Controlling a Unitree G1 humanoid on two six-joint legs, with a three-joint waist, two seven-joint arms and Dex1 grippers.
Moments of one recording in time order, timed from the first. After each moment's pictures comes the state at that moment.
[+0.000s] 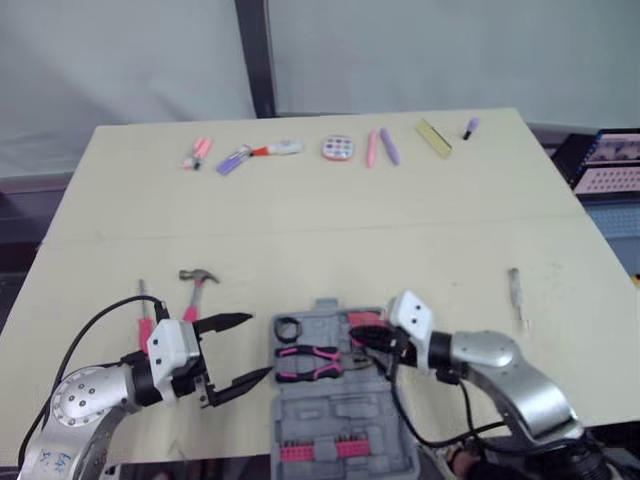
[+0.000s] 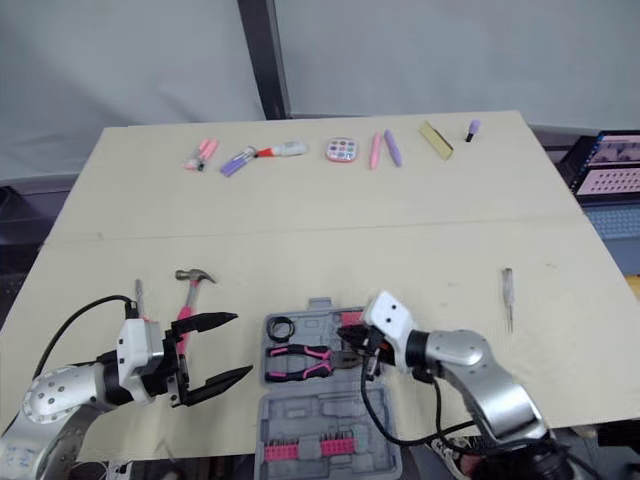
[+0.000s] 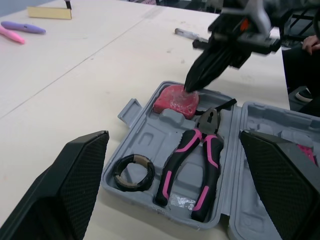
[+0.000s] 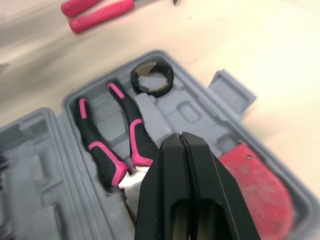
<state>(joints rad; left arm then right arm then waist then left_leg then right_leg) 0.30 0.65 0.19 -0.47 -0.47 0.11 -0.90 -0.05 -0.62 0.15 -0.52 0.31 0.57 0.84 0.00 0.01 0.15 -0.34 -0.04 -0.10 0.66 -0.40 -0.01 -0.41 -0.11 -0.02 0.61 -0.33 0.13</state>
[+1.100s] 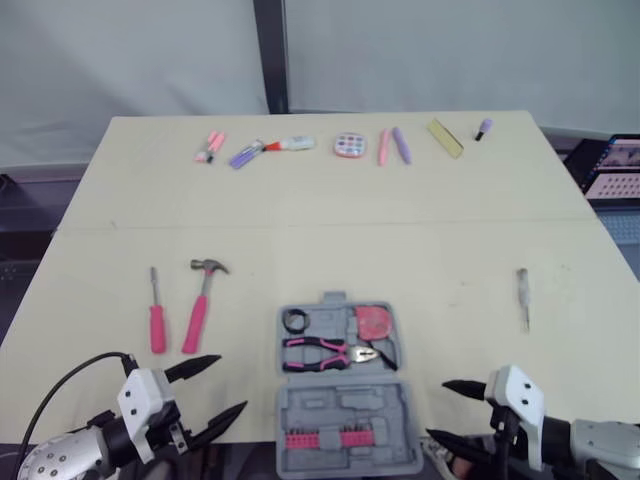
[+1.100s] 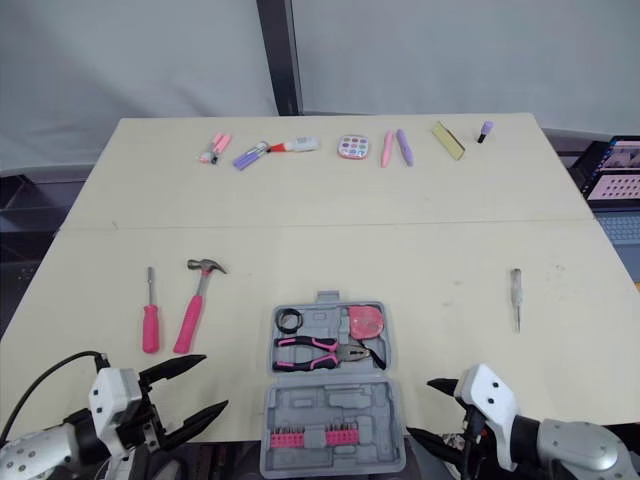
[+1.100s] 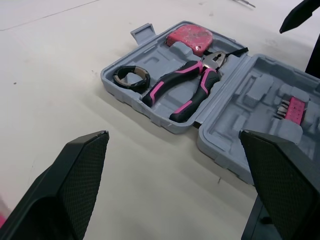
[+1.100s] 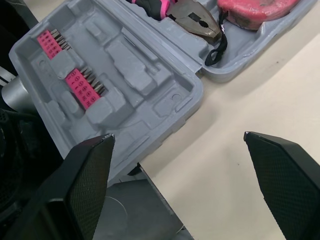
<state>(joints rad) 0.60 0.57 0.28 -0.45 -0.42 0.00 -0.88 0.60 -0.78 -0.22 -0.59 0.40 0.37 0.94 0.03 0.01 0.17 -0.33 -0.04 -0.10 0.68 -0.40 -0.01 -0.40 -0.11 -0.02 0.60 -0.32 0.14</state>
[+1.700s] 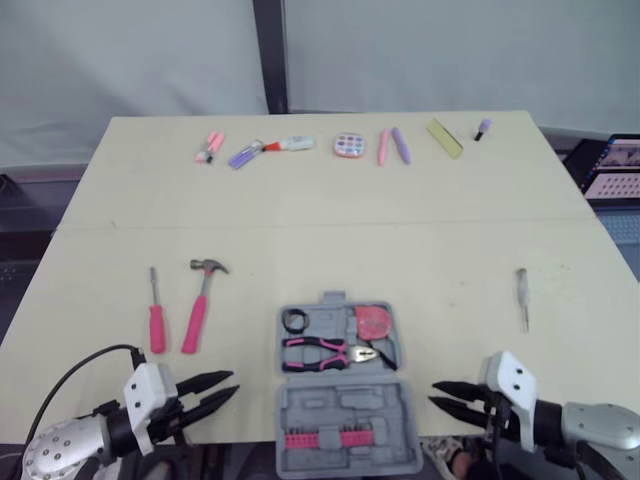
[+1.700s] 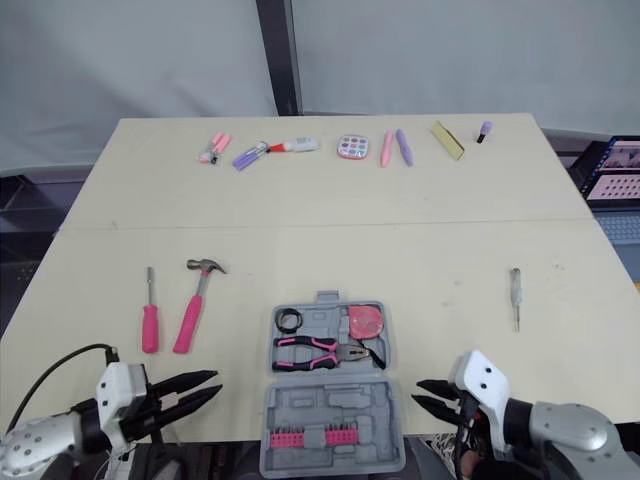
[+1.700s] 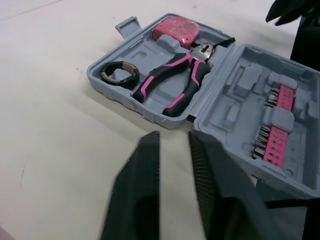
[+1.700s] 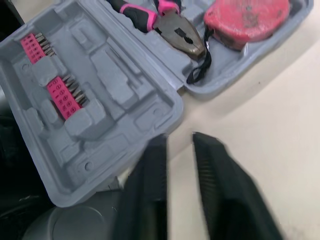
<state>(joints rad) 0.51 0.63 0.24 -0.37 -0.42 0.00 -0.96 0.48 -0.78 -0.17 -0.58 0.37 0.40 0.94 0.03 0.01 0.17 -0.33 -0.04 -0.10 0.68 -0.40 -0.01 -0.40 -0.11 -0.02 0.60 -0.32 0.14</state>
